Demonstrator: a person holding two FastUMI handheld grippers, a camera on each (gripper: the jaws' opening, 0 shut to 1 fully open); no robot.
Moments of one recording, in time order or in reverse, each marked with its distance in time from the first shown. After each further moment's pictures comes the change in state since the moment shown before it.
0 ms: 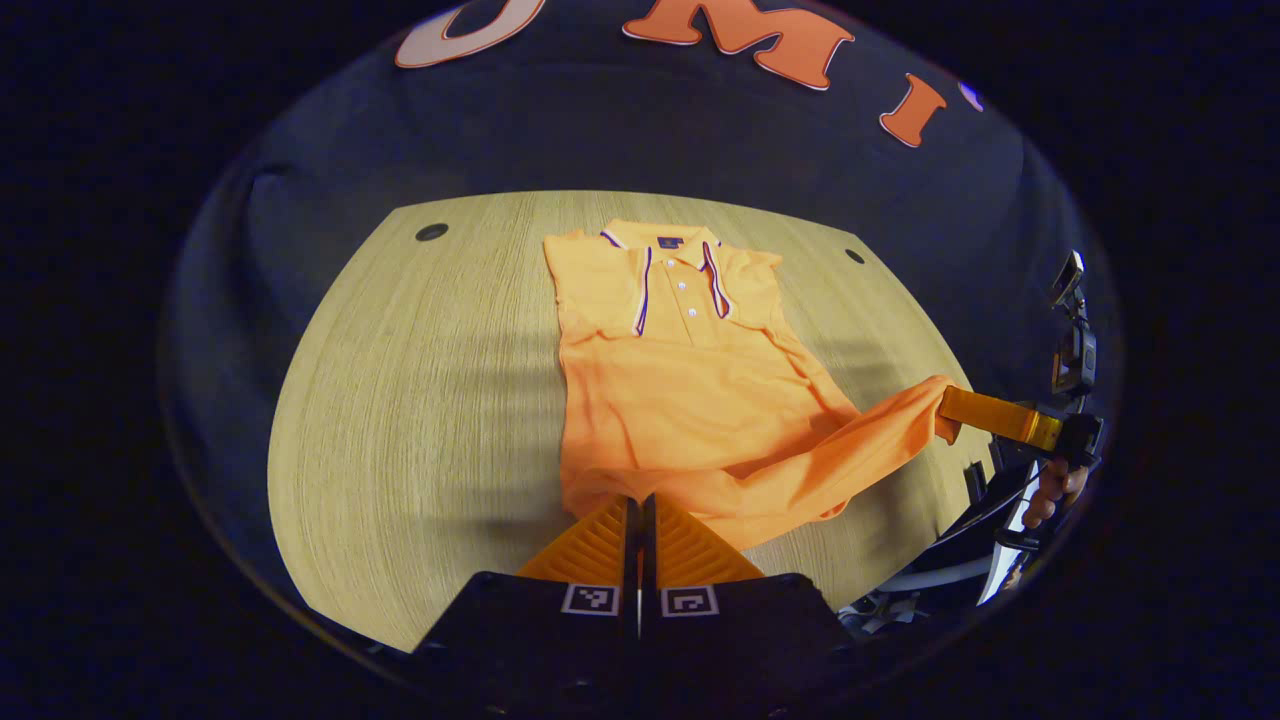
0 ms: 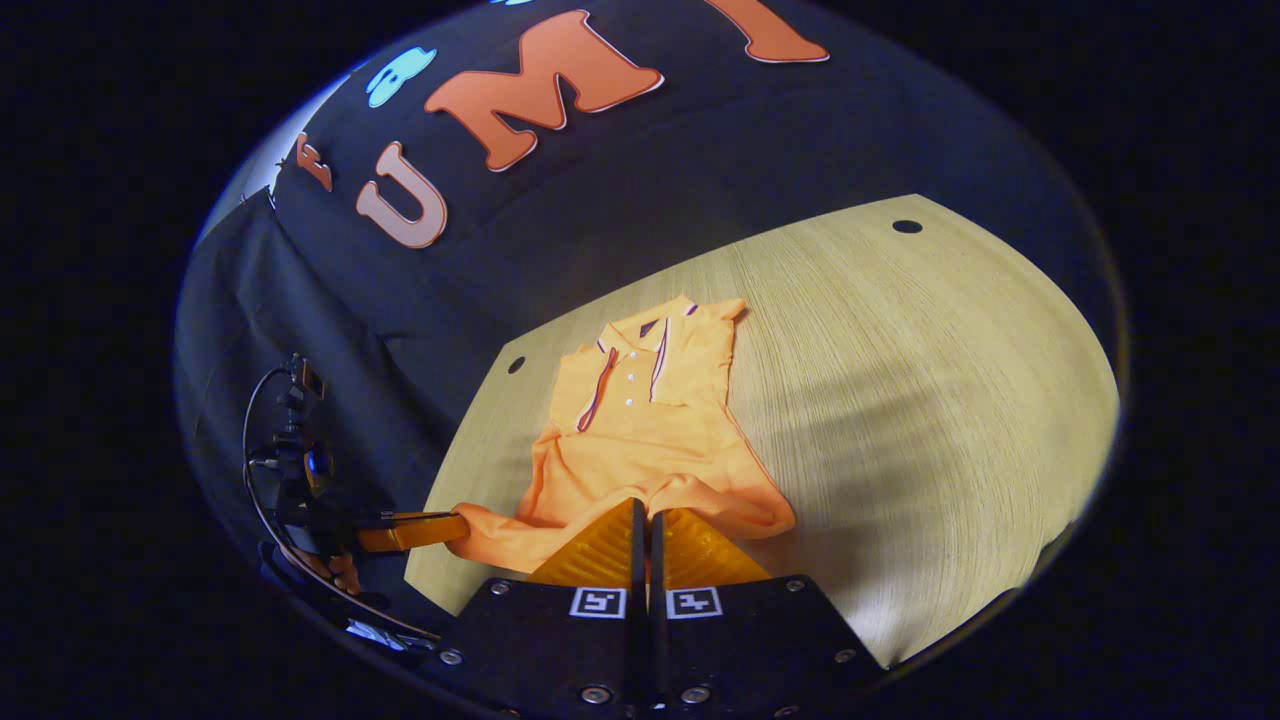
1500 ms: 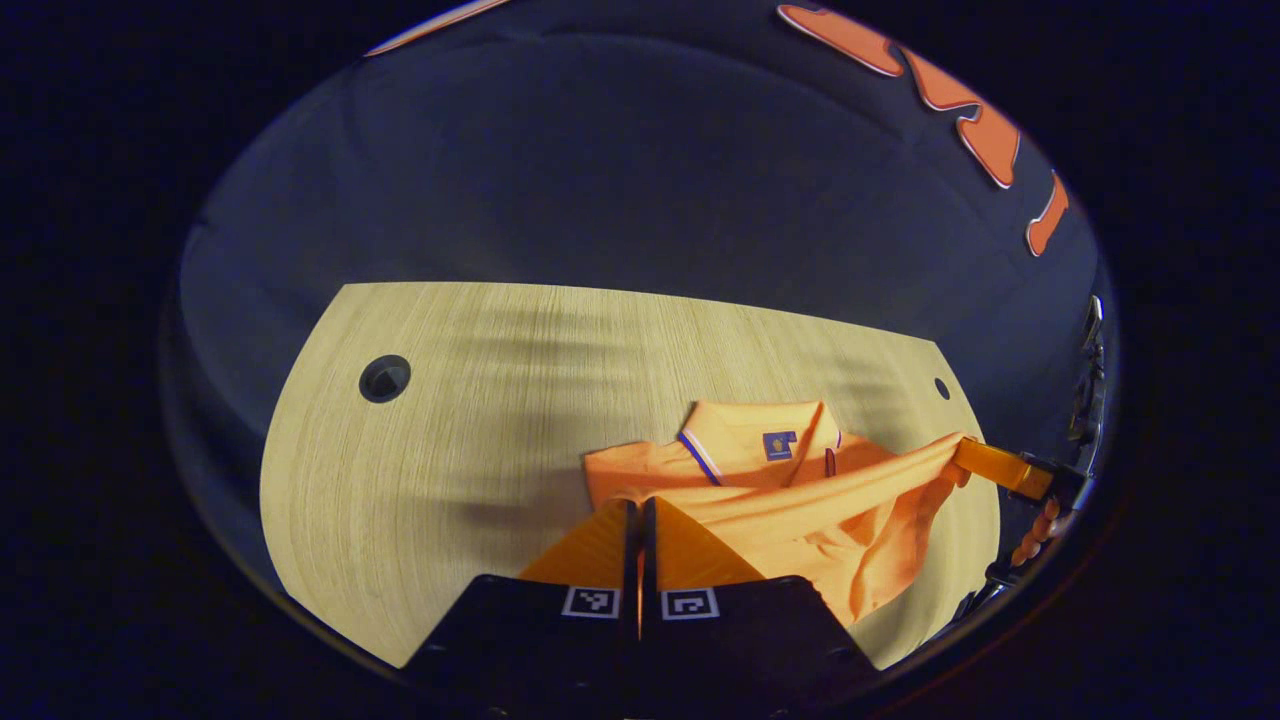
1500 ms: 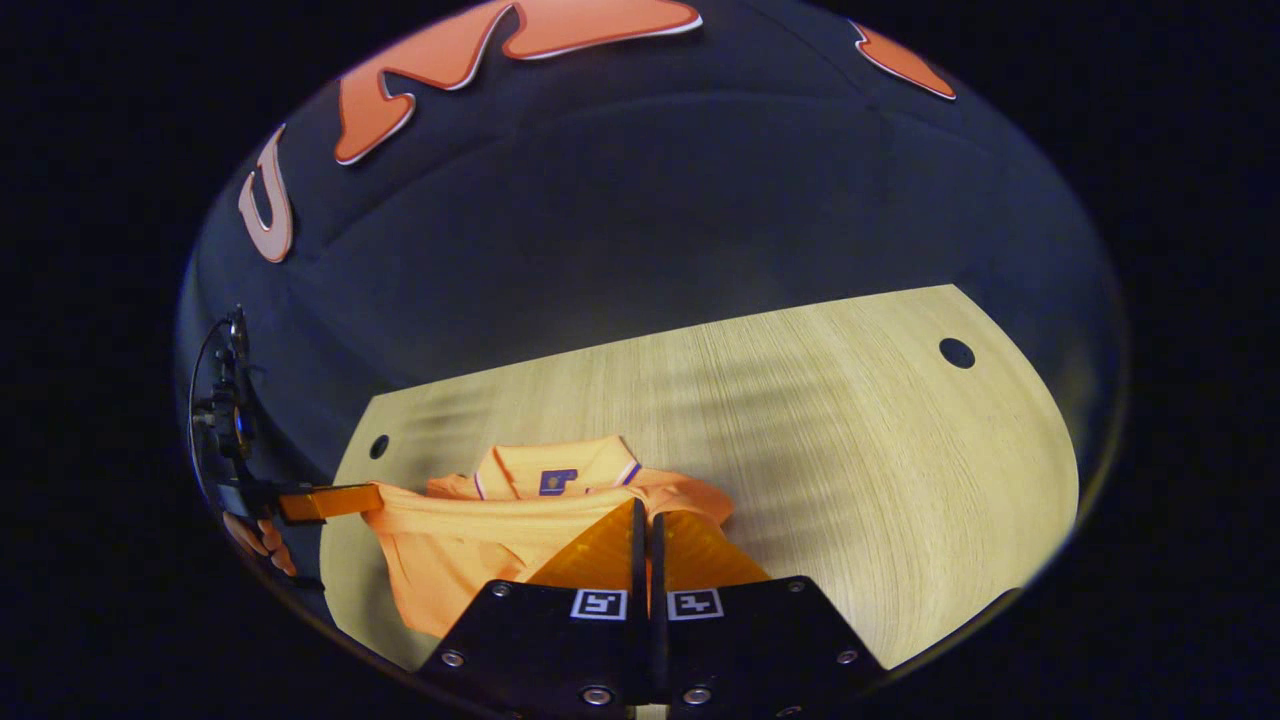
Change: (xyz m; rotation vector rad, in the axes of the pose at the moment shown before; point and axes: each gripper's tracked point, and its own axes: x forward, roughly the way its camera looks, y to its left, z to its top) left arm 0.201 0.114 0.246 -0.088 -0.034 0.019; right arm 0.228 -0.048 0.177 -0.132 0.018 -0.301
